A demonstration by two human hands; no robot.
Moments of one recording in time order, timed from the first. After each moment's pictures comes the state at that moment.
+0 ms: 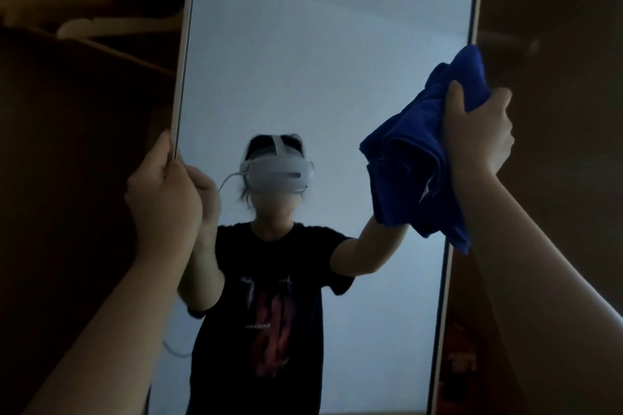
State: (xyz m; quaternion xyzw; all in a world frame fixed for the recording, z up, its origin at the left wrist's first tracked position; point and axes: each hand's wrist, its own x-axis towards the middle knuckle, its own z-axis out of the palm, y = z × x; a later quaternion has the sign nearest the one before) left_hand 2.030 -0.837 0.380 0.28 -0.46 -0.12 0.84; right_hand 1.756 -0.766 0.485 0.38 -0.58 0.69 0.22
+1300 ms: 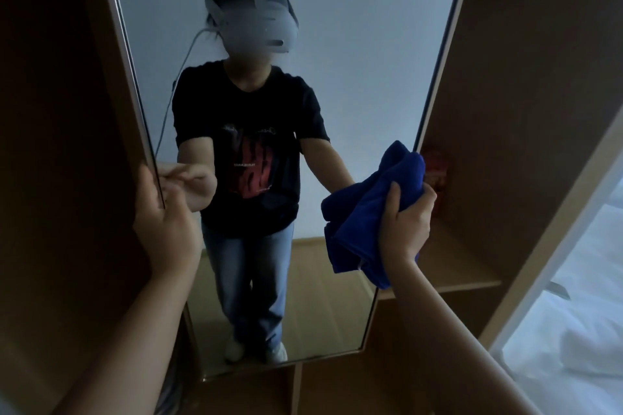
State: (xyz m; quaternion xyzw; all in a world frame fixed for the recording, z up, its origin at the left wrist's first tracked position) left_hand 2.029 -0.796 0.138 0.45 -0.49 -0.21 0.71; right_hand 1.769 -0.748 0.121 0.33 -0.67 0.66 0.03
